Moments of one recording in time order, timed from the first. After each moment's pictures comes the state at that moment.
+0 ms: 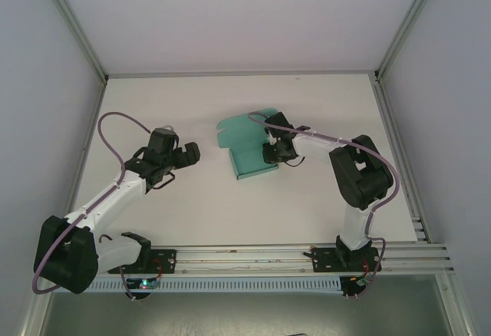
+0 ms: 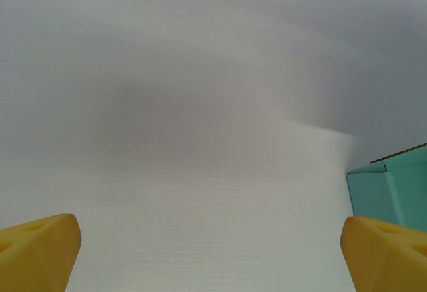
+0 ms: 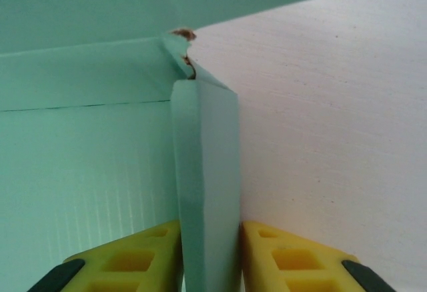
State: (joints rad) left arm -0.31 1.17 0.71 -0.37 -0.04 -0.57; right arm 0.50 1.87 1.13 -0.44 -0.04 0.33
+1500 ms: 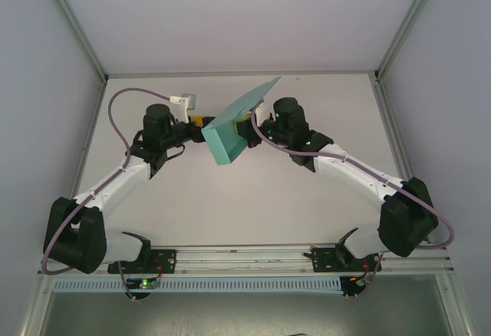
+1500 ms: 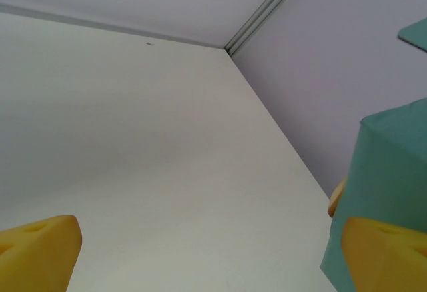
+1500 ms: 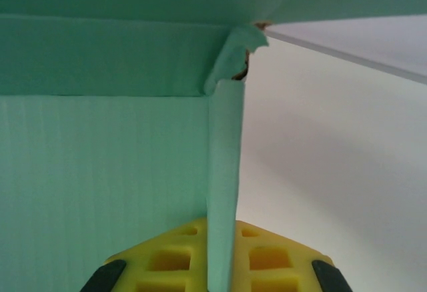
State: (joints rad) left arm -0.27 1.31 0.83 0.19 0.63 -0.50; right arm 0.65 1.45 1.08 0.00 -0.33 0.15
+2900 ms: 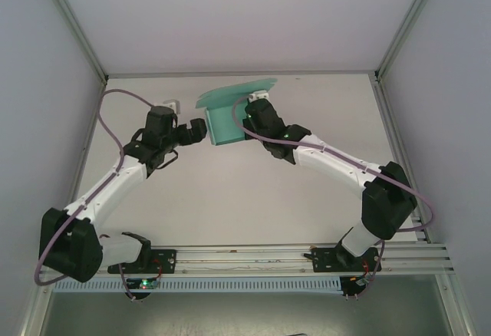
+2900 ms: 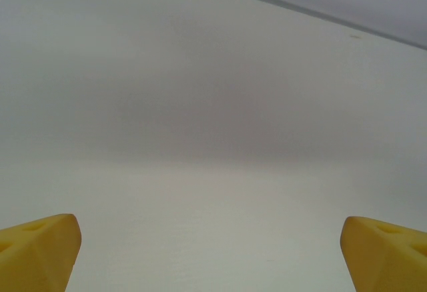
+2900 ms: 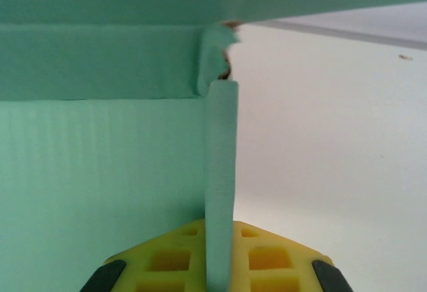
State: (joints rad) left arm -0.30 1.23 0.90 -0.31 0.01 -0.47; right arm 0.73 1.60 1.25 -0.31 0.37 0.34
